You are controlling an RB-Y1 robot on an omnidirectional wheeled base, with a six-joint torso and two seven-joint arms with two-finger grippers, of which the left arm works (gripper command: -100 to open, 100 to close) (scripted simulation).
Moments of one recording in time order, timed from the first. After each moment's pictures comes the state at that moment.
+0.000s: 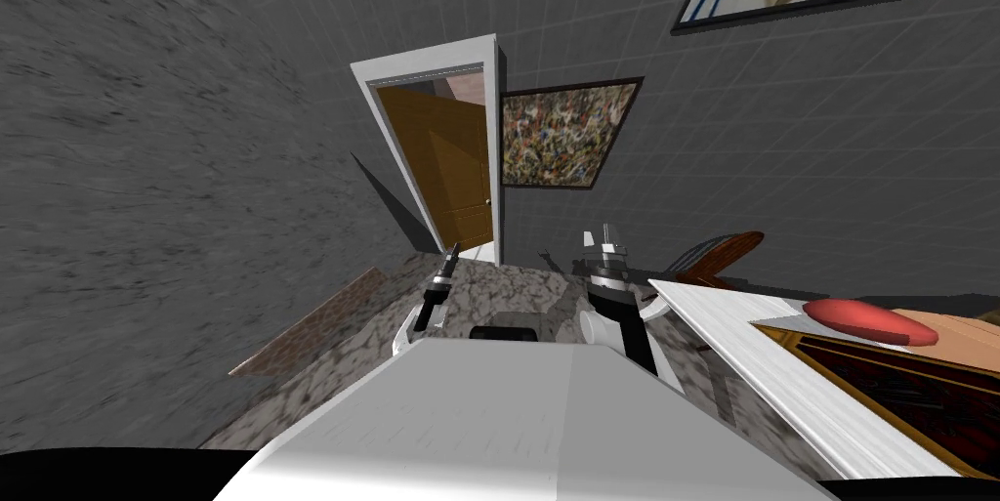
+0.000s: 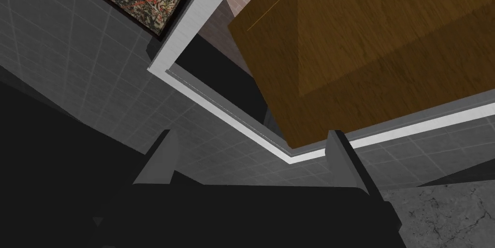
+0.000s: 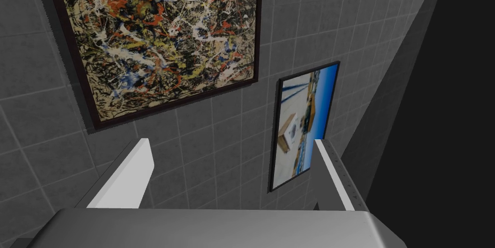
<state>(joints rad) 0.26 0.13 0.00 -1.61 -0.11 -0.63 -0.52</state>
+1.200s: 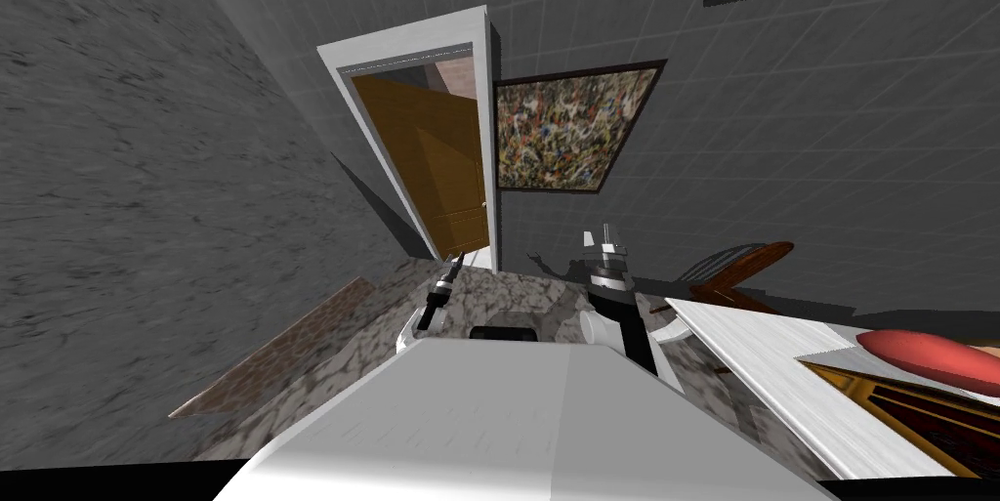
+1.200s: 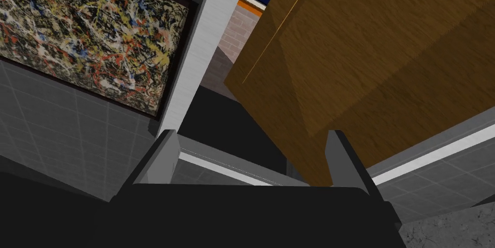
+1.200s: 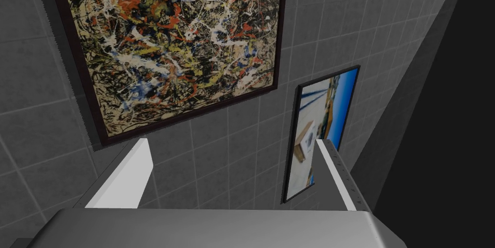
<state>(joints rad) 0.16 0.16 0.02 -1.32 -0.14 -0.71 -0.73</state>
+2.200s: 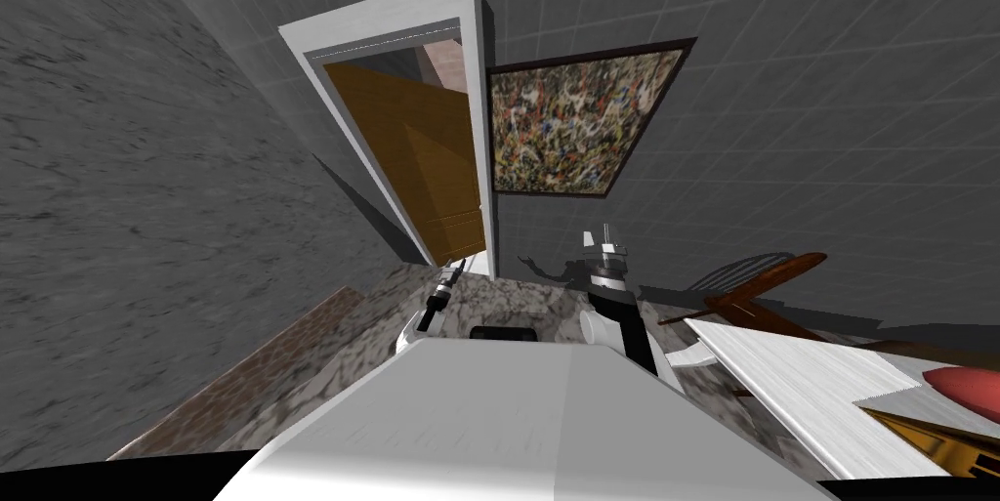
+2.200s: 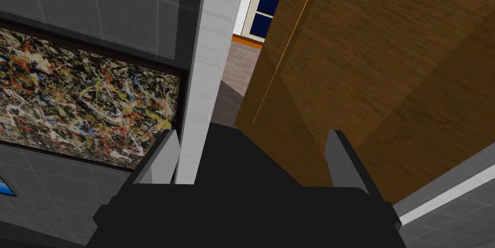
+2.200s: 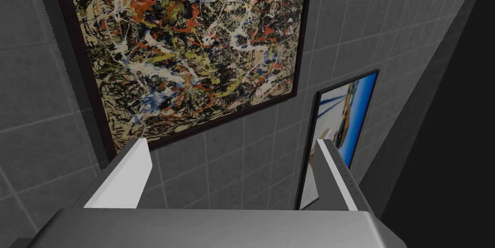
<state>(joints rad) 0.09 0.19 0.03 -1.09 -0.17 -0.78 -0.90</state>
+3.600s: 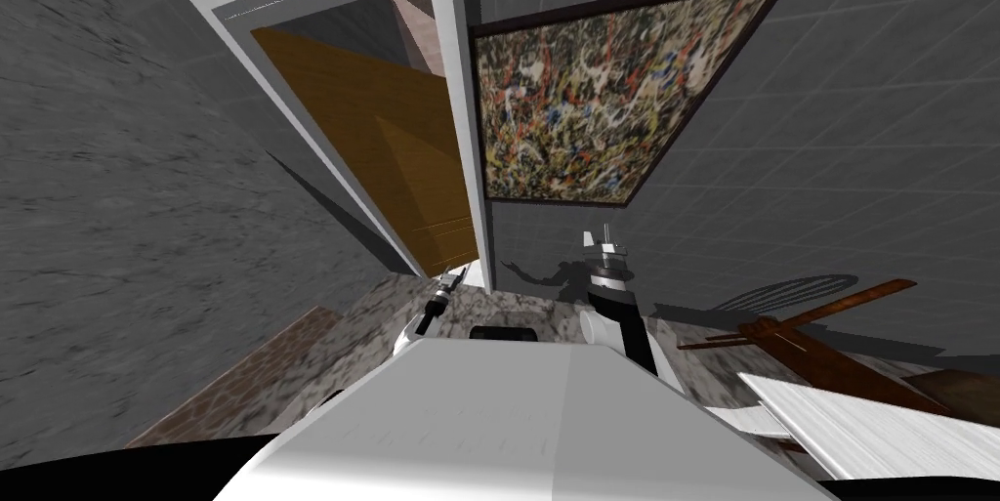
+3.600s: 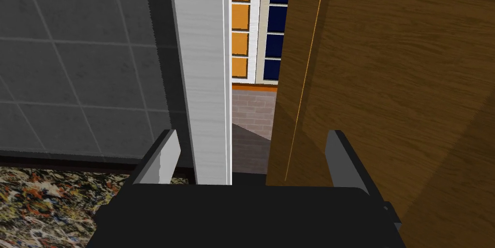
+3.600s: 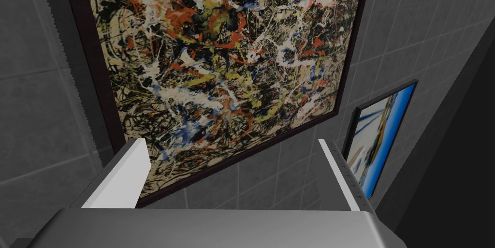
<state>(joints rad) -0.01 0.23 0.04 -0.78 -0.21 -0.86 -1.13</state>
